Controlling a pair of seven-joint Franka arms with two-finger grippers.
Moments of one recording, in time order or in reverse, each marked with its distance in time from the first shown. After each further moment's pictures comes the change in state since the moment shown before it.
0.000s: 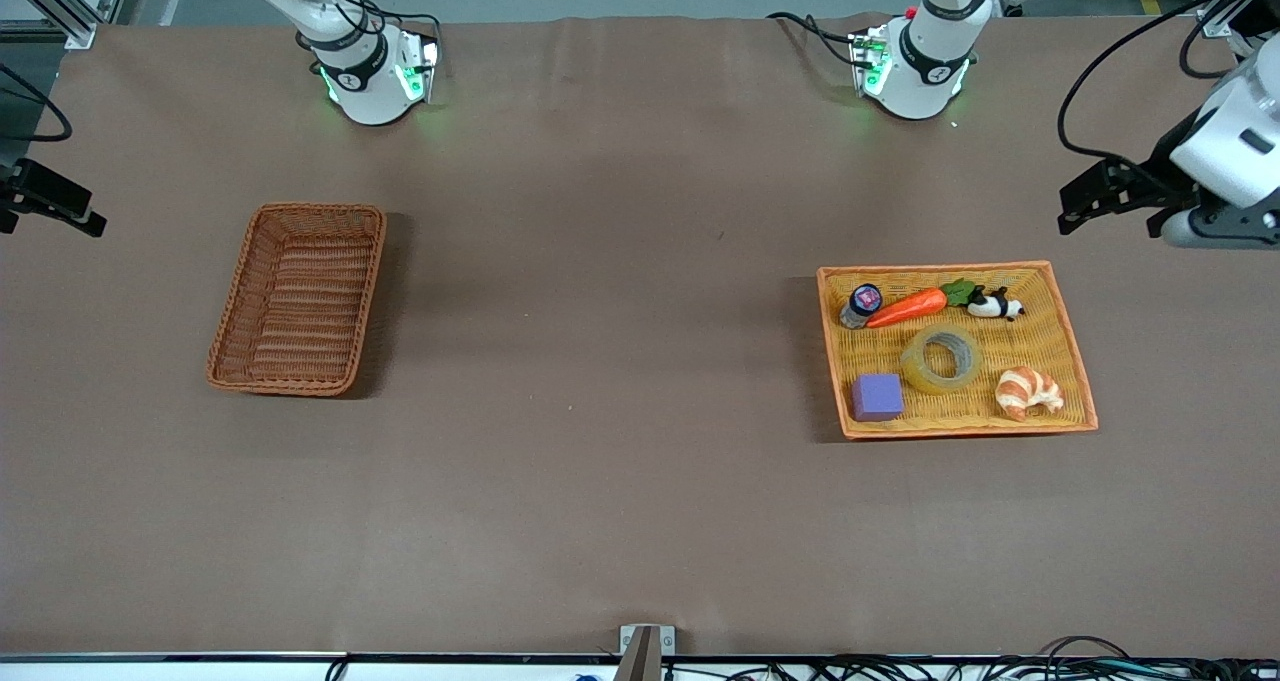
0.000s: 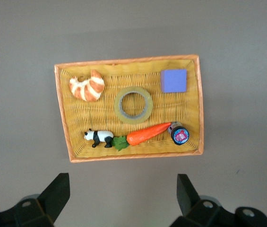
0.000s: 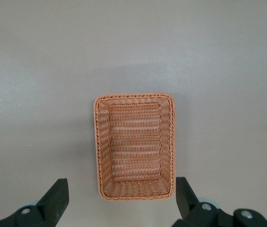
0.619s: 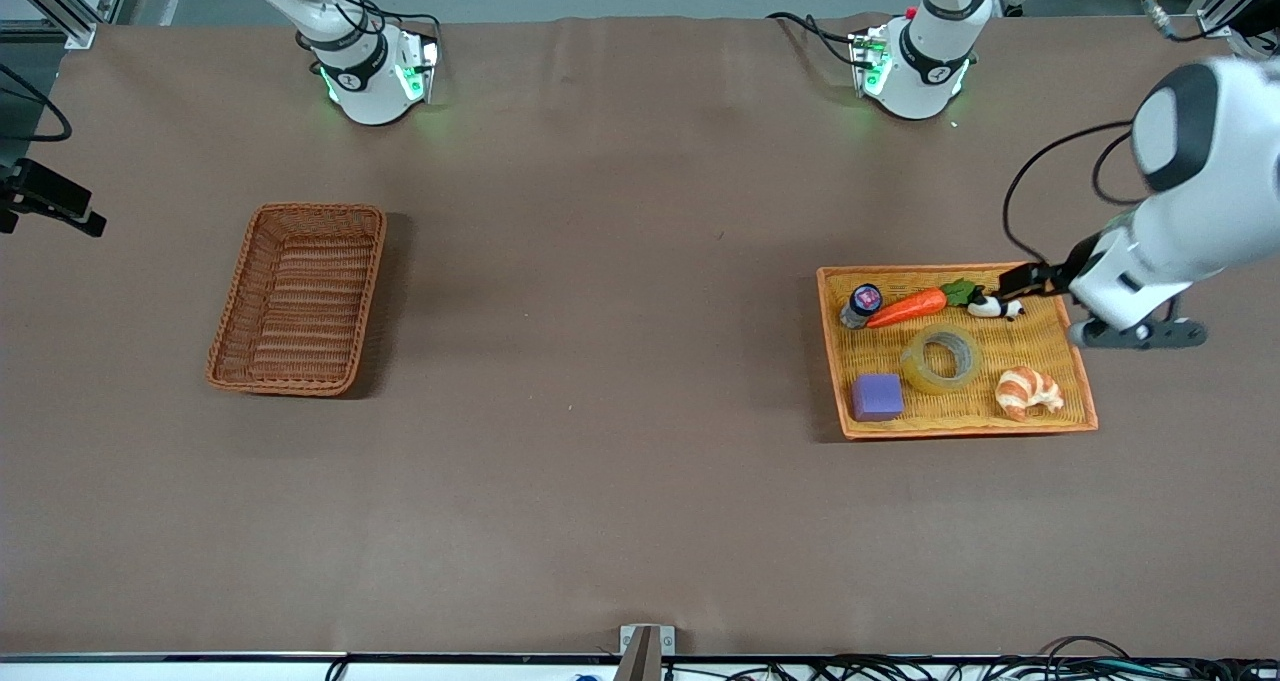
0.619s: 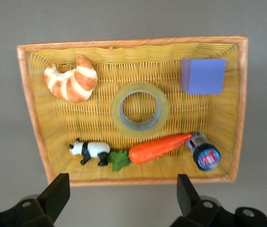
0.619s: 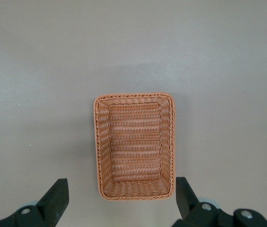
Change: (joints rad) left arm 0.009 0.189 0.015 -0.200 0.000 0.297 0.000; right arm 0.000 0.000 -0.001 0.000 0.000 -0.001 0.000
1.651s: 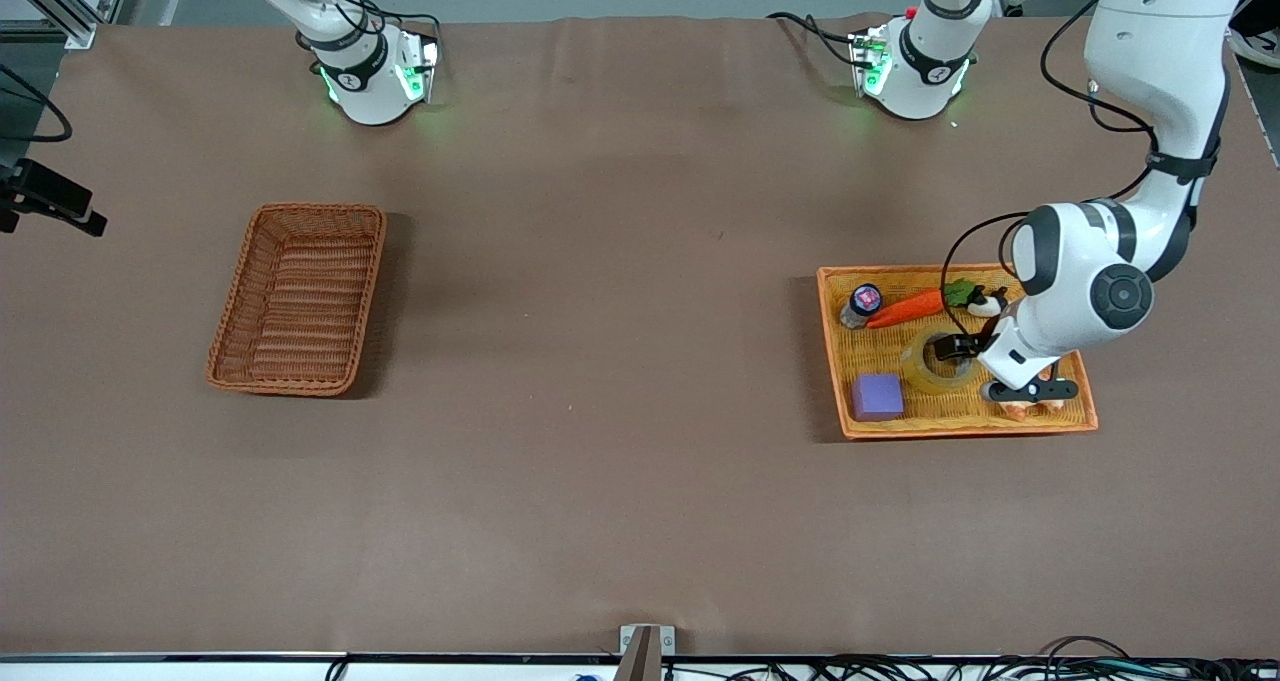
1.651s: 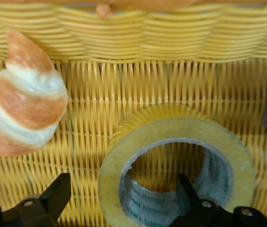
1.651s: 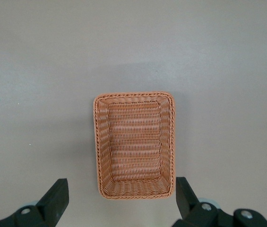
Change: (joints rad) left arm 0.017 0.290 0.019 -0.207 0.000 0.523 0.000; right arm 0.000 0.000 -0.001 -0.002 0.000 -0.003 0.000
